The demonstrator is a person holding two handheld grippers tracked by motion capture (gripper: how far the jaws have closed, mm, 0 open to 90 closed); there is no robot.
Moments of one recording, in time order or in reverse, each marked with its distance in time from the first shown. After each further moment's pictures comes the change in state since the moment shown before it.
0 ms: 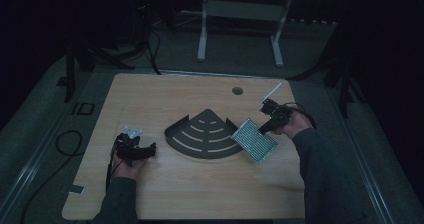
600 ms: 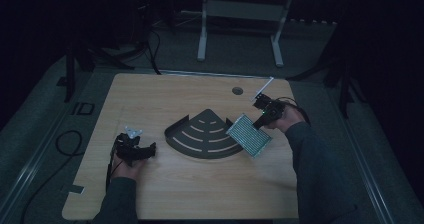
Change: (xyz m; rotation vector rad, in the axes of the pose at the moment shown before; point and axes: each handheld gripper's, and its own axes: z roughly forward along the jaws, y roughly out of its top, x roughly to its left) left arm 0.000 0.000 0.000 0.000 -0.001 -0.001; right arm 0.001 0.024 0.003 0.007 -0.011 -0.006
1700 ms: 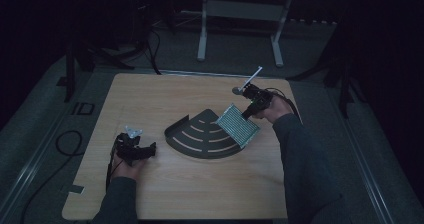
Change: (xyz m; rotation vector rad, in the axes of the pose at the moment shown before) left arm 0.000 0.001 0.001 -0.002 -0.004 0.001; right arm 0.001 0.042 0.003 -0.039 0.005 0.003
